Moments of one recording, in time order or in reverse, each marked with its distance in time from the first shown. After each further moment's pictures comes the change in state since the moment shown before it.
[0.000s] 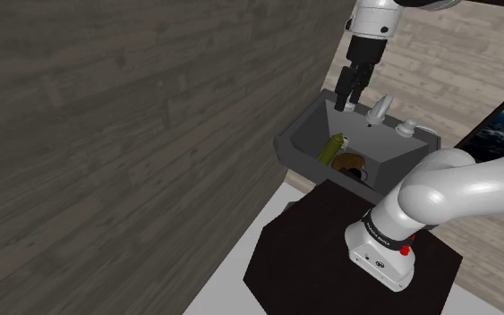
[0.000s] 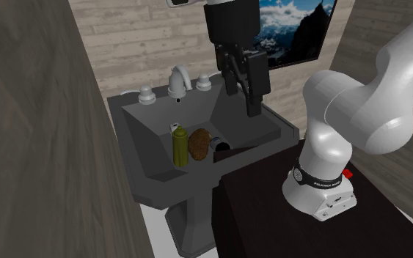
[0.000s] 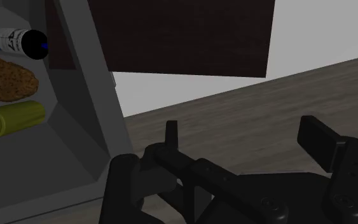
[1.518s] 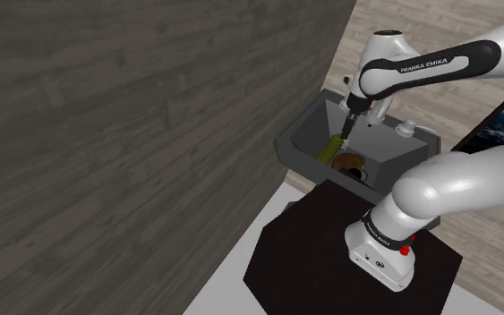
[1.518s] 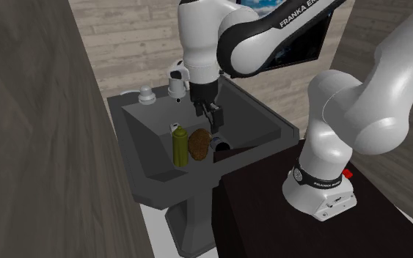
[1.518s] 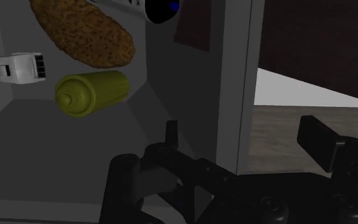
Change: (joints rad) arm -0.166 0.201 -0.307 -0.359 -0.445 0.699 -0.445
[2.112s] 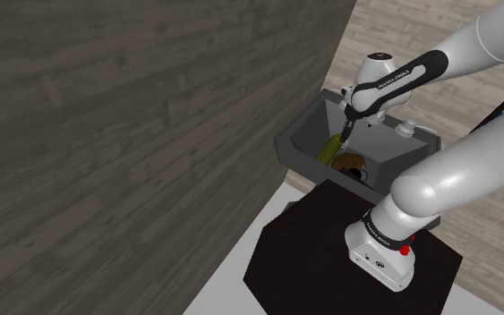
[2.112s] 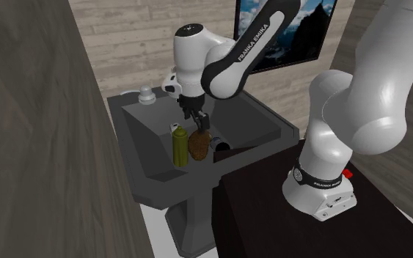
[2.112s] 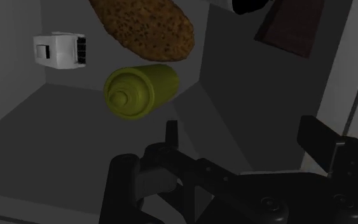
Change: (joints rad) arm -0.048 0.350 -0.146 0.059 -0.117 0.396 -0.154
